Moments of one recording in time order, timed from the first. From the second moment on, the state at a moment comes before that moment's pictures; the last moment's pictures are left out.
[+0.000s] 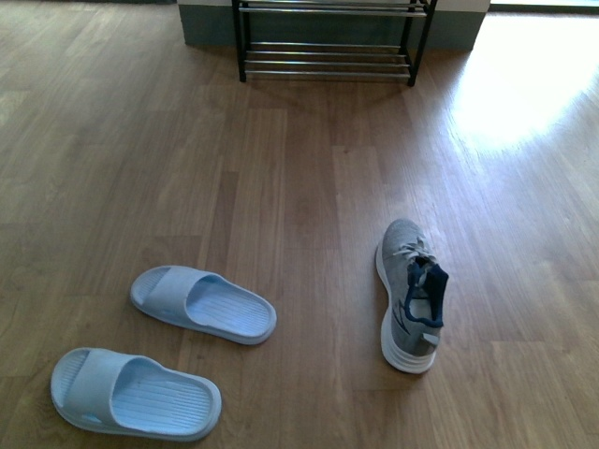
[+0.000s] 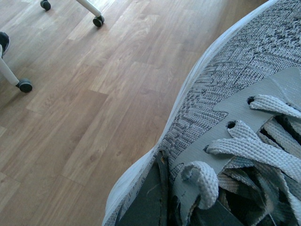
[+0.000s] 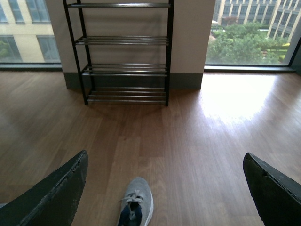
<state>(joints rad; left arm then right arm) -0.23 0.78 0.36 -0.12 -0.58 -0.18 0.00 0.00 0.02 0.00 0.00 -0.01</state>
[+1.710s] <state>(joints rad) -0.24 0.78 0.36 -0.12 -0.58 -0.18 -0.05 2.41 0.57 0.88 0.02 -0.29</state>
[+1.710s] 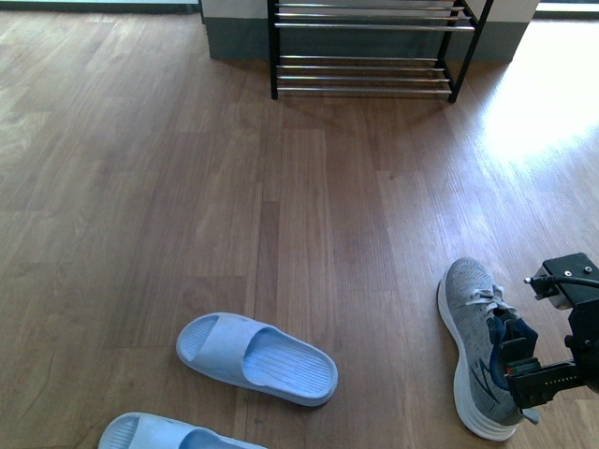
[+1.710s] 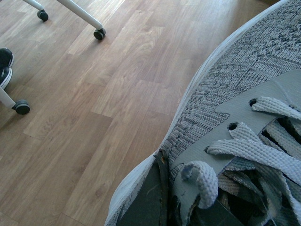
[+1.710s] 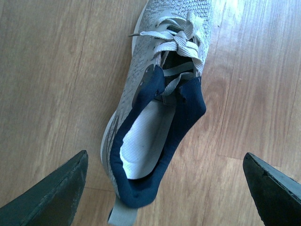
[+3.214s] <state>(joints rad) -0.24 0.78 0.36 -0.12 -0.58 -0.18 -0.19 2.73 0.91 0.85 0.11 -0.41</state>
